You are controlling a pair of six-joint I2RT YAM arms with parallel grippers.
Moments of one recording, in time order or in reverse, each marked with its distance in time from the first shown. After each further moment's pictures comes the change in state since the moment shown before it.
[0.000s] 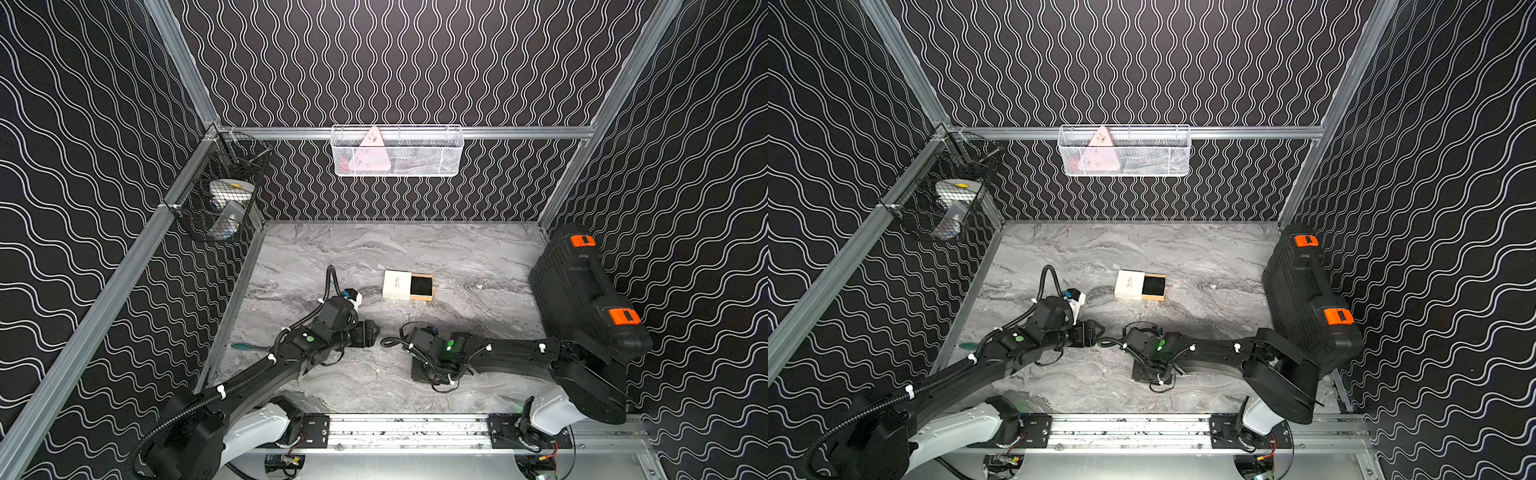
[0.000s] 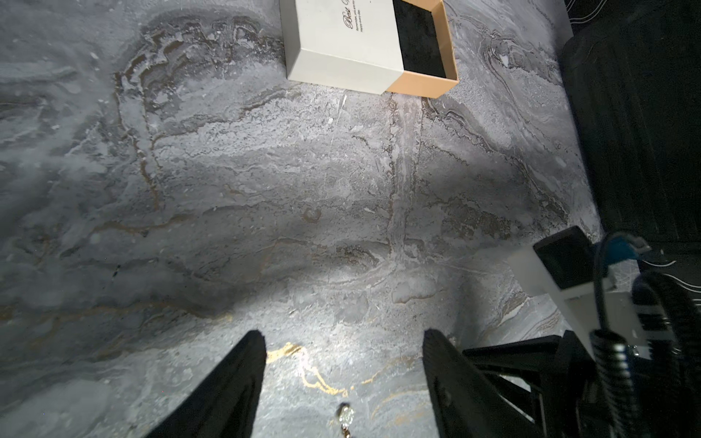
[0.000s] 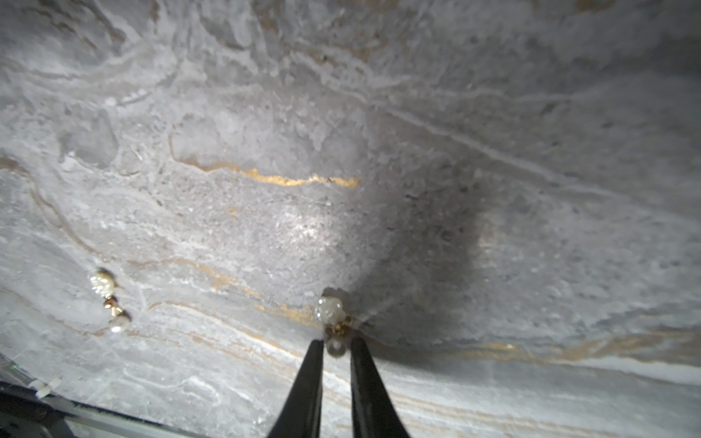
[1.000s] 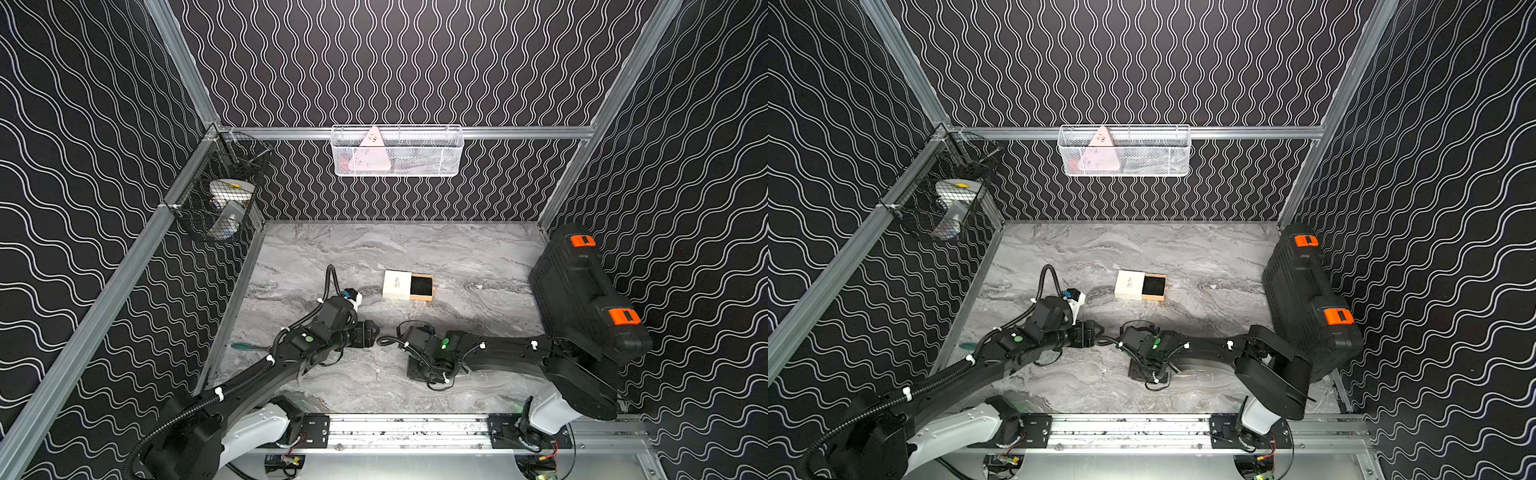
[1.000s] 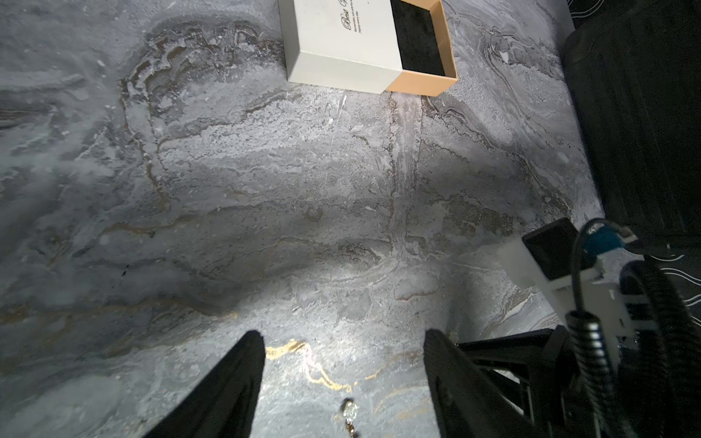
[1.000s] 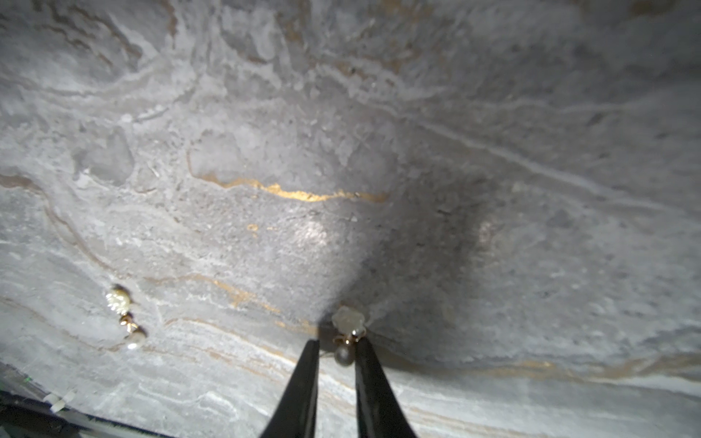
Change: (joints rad) left arm 0.000 -0.016 0.003 -0.018 -0.002 0.018; right arm -0.001 0.042 0.031 0.017 0.005 0.027
